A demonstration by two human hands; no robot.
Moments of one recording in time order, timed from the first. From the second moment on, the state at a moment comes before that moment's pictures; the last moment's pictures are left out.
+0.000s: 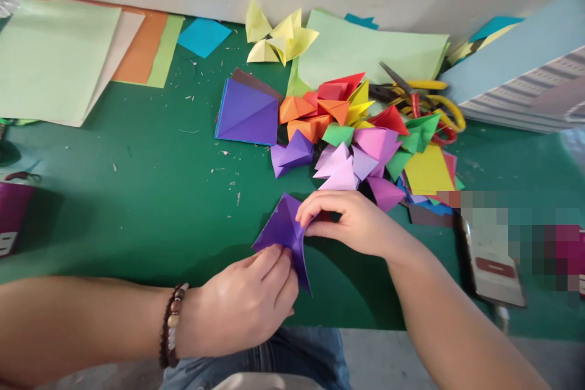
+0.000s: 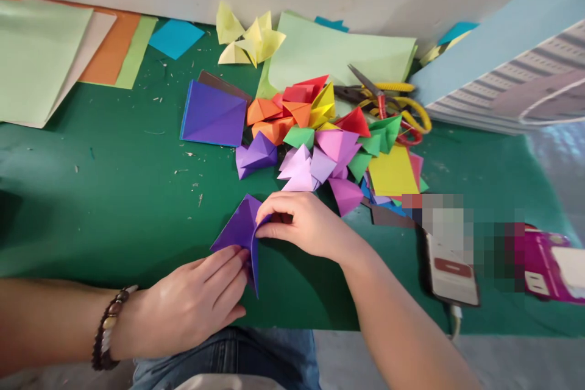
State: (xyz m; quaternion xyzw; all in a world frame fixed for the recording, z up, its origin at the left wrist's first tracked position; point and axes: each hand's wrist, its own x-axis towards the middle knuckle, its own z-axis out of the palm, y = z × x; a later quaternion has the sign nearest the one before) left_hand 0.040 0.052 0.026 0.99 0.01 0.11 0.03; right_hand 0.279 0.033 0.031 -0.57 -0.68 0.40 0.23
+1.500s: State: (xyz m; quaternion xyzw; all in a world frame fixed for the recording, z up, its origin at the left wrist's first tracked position) left_hand 0.034 0.030 0.030 1.00 0.07 0.00 -0.06; right_hand 0.244 0.033 0.022 -0.70 -0.69 0.14 0.09
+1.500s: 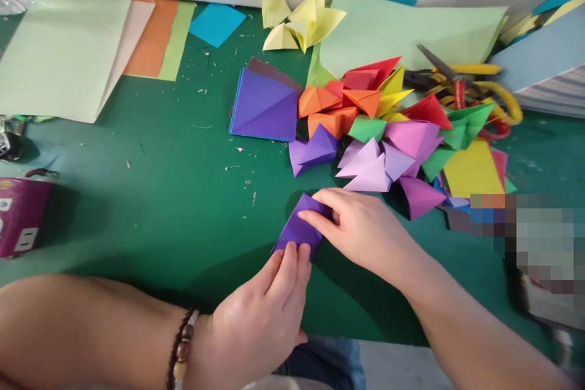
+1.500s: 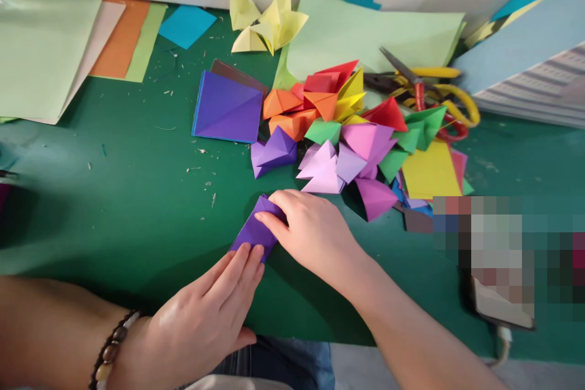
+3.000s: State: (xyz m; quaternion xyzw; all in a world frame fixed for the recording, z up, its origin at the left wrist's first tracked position) left_hand 0.037 0.020 0.023 0.99 0.10 -0.01 -0.05; right_hand 0.243 0.033 0.027 -0.70 -0.70 0.13 0.11
